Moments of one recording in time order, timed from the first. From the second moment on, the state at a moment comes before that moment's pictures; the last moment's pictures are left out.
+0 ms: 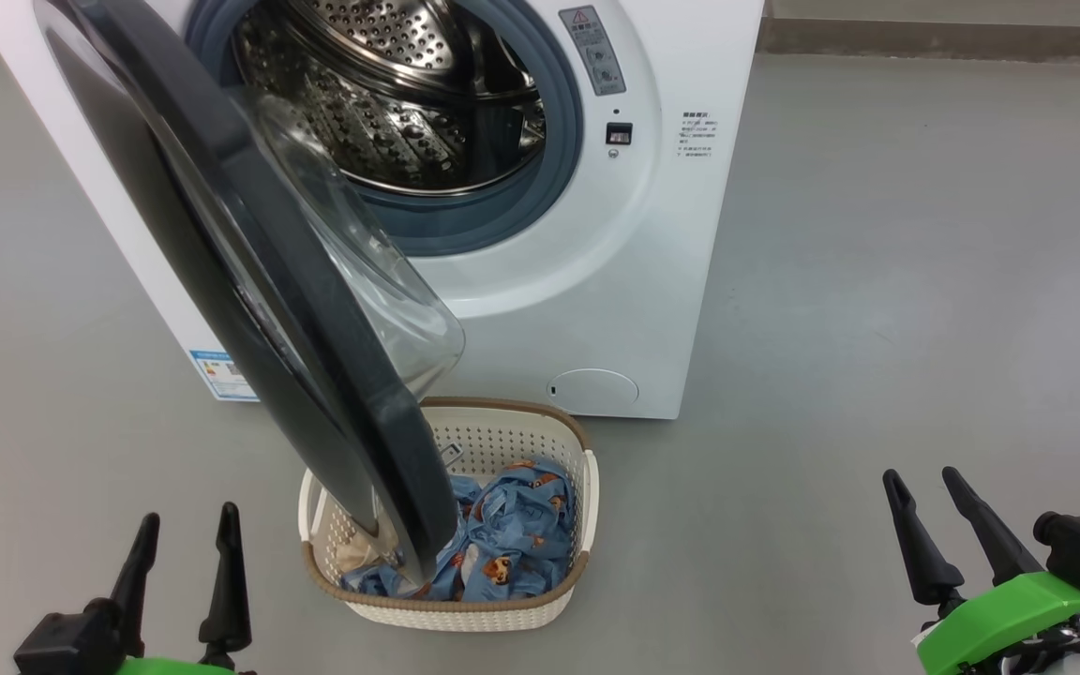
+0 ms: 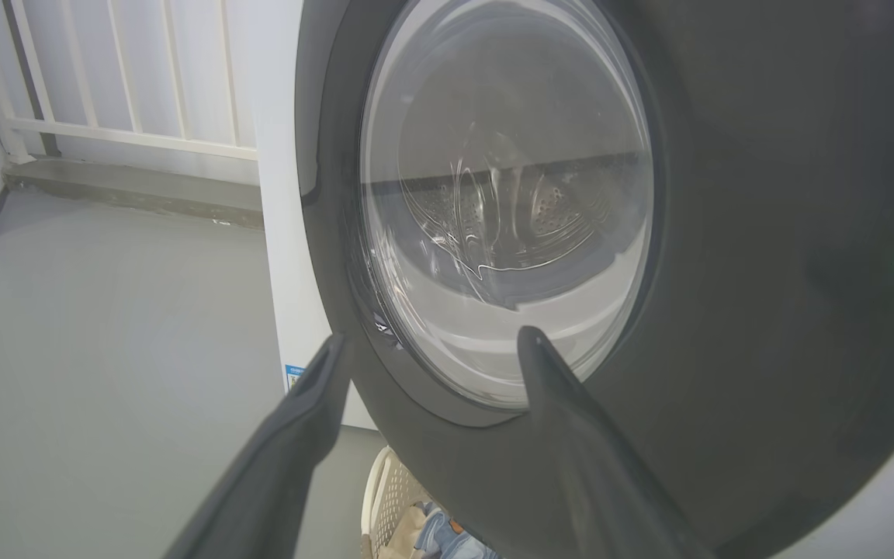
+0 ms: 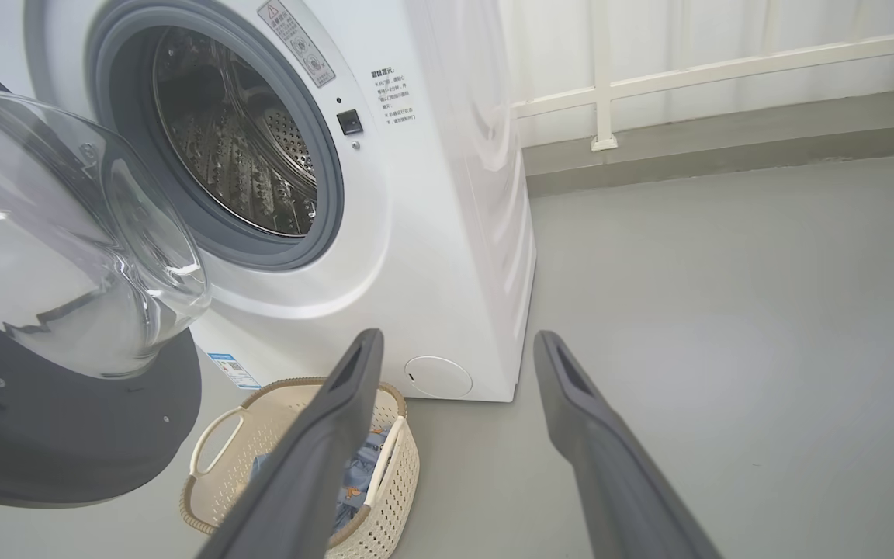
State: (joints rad) left arm -0.08 0.12 0.00 0.32 -0.33 -0.13 -0.26; right arm -0.09 -0.31 0.24 0.37 0.65 0.12 -0.25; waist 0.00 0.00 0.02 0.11
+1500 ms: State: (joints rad) left arm -0.18 0.05 -0.43 0.05 -0.49 -0.12 -0.16; right arm -0.08 -0.30 0.20 0.35 0.60 0.12 -0.25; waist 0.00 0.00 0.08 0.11
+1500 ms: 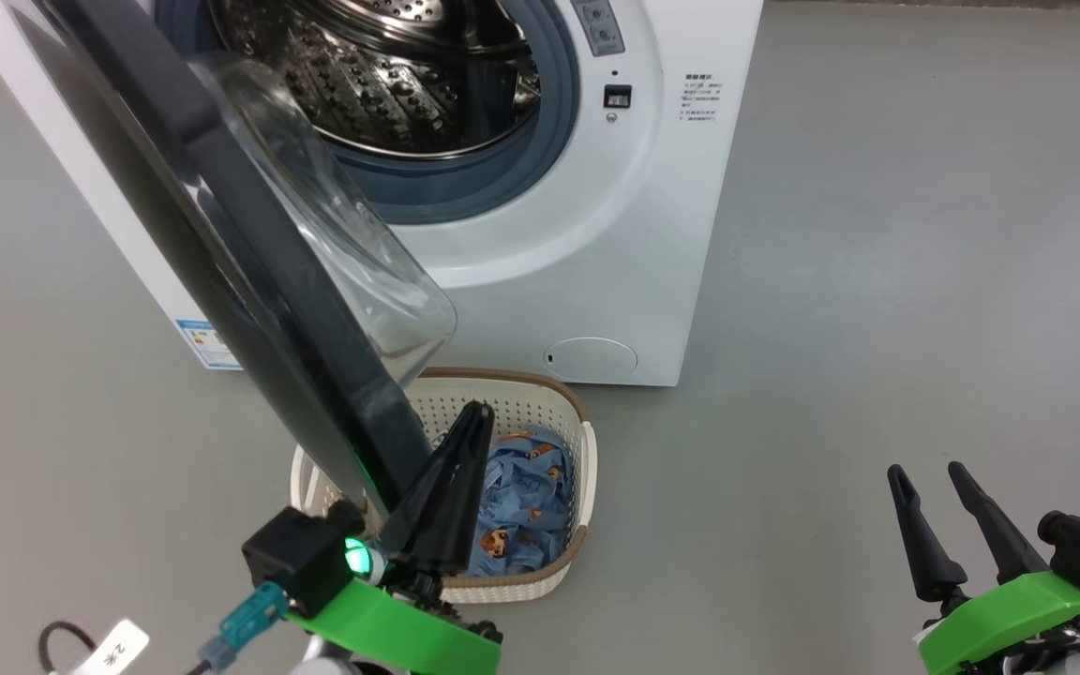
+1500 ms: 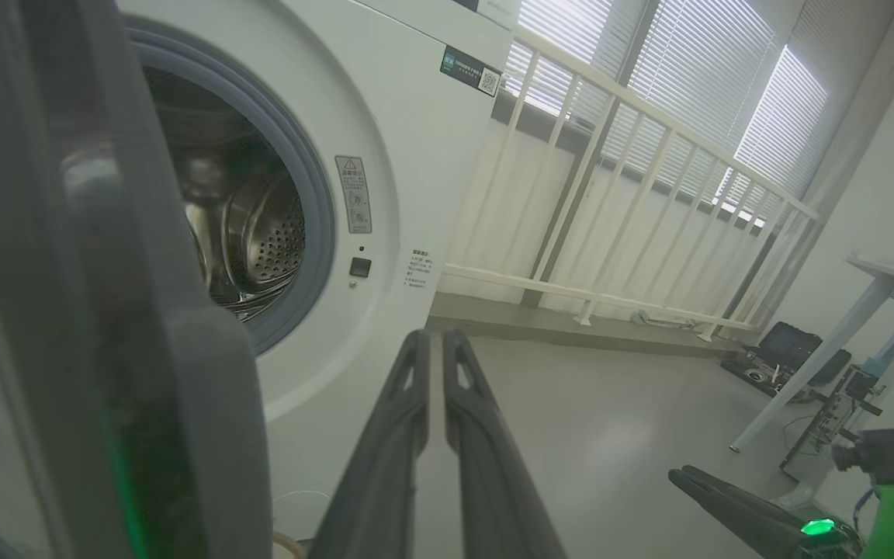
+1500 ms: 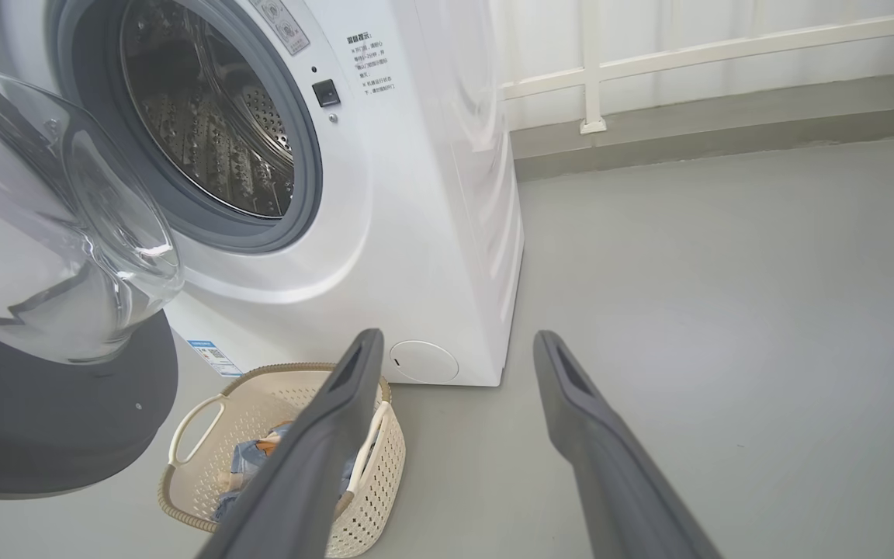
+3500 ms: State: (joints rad) left arm -0.20 0.06 -0.38 0.28 -0.56 -0.09 -0.25; right arm -0.08 -0.31 0.22 0.33 0.56 0.12 -0.25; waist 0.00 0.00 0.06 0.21
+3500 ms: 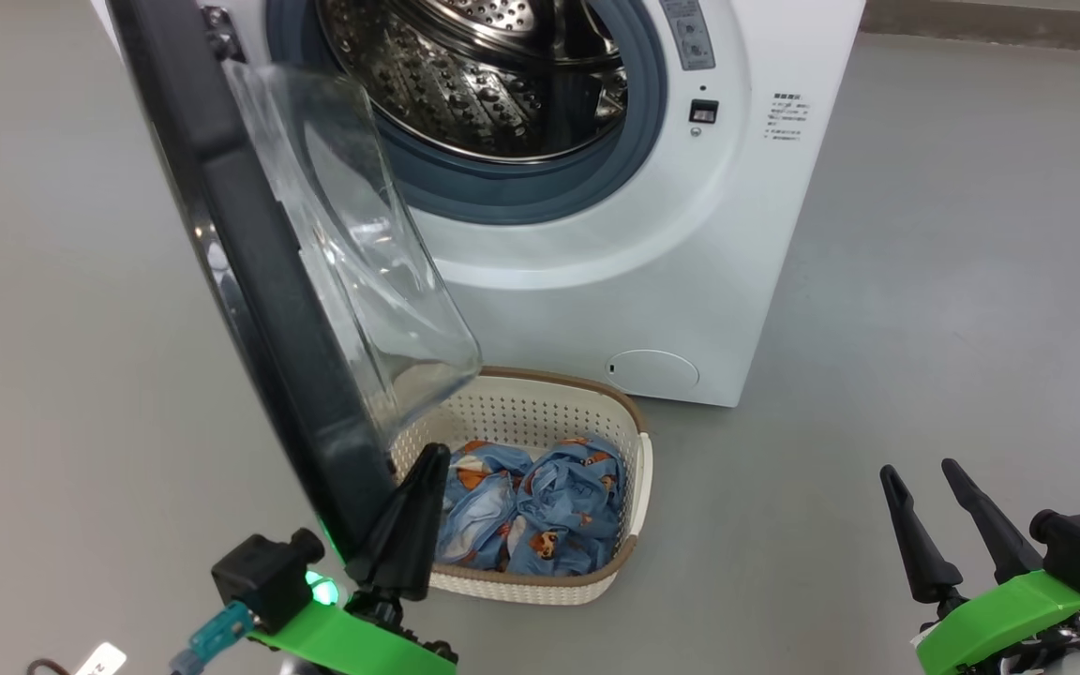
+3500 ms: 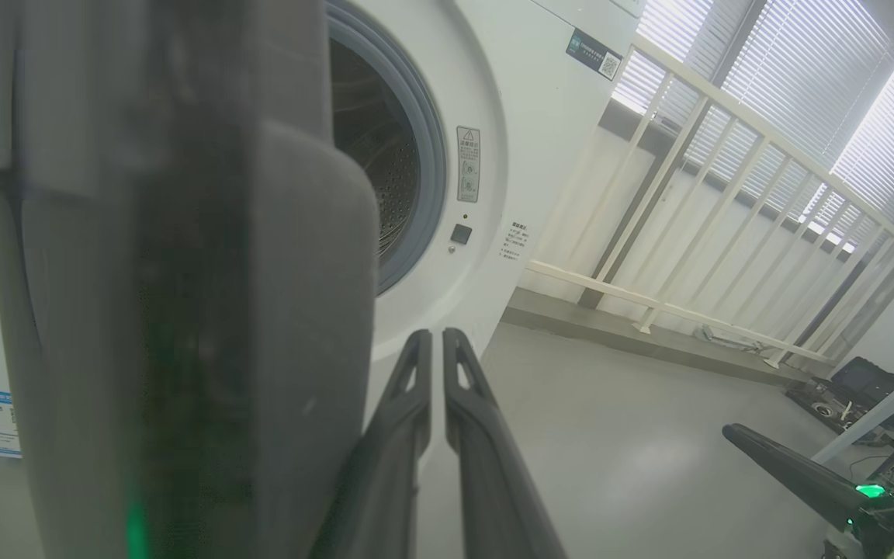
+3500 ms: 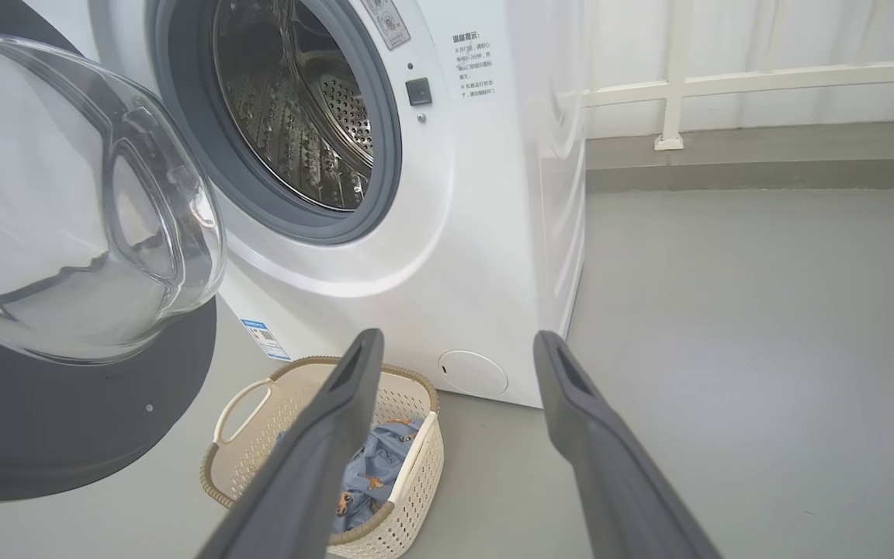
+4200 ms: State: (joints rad) left arm -0.11 0.15 -0.31 0.18 -0.58 -0.02 -0.24; right arm -0.08 -0.31 0.22 0.33 0.56 0.12 -0.25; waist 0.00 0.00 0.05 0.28
